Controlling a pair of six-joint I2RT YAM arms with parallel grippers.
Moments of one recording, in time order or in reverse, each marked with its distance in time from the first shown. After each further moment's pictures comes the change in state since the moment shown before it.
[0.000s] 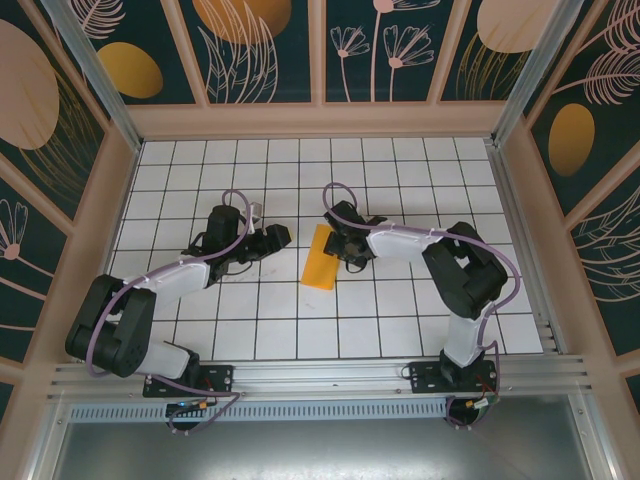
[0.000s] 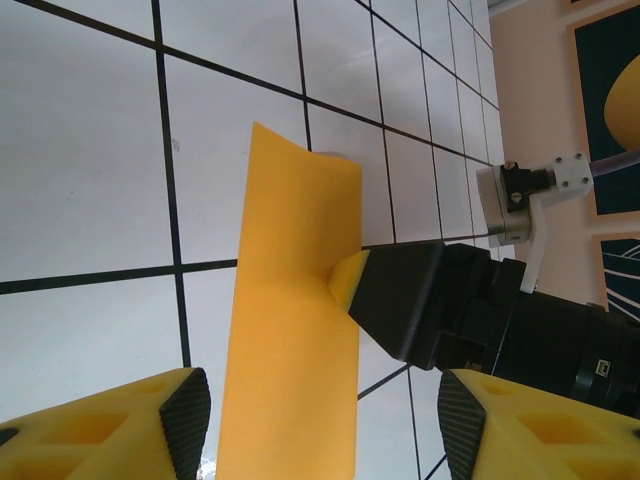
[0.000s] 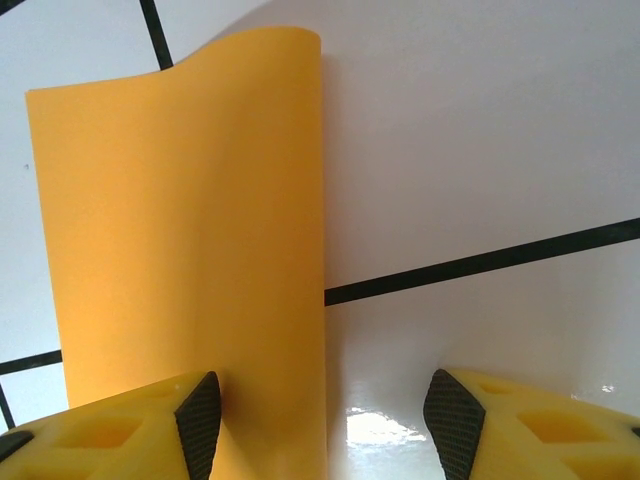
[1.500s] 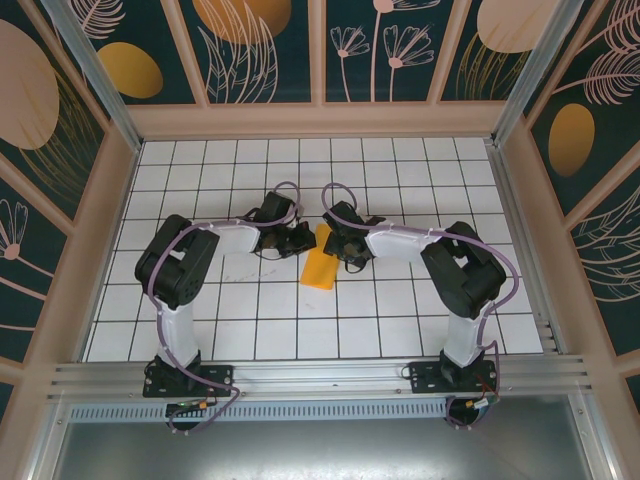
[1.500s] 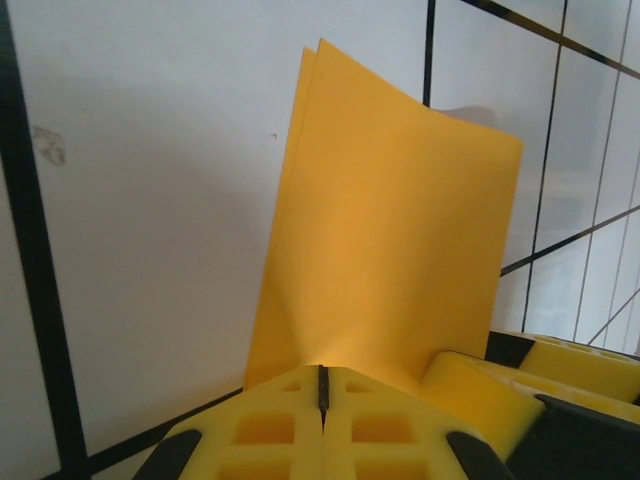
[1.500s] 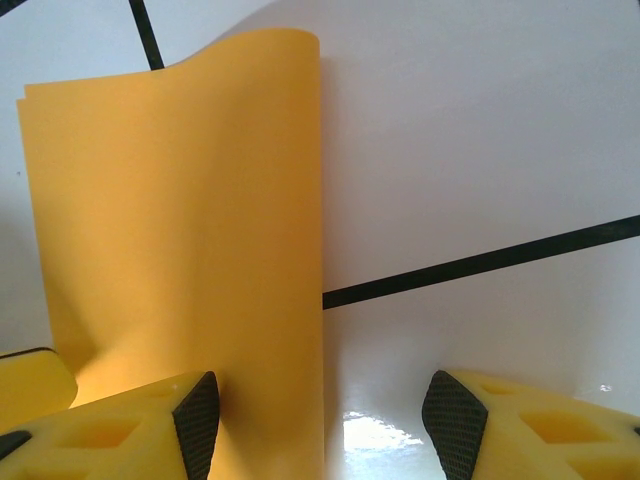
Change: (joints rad) left arm -0.146 0.522 0.440 -0.238 -0.050 0.027; right arm 0.005 0.007 0.005 -0.005 0.016 0.015
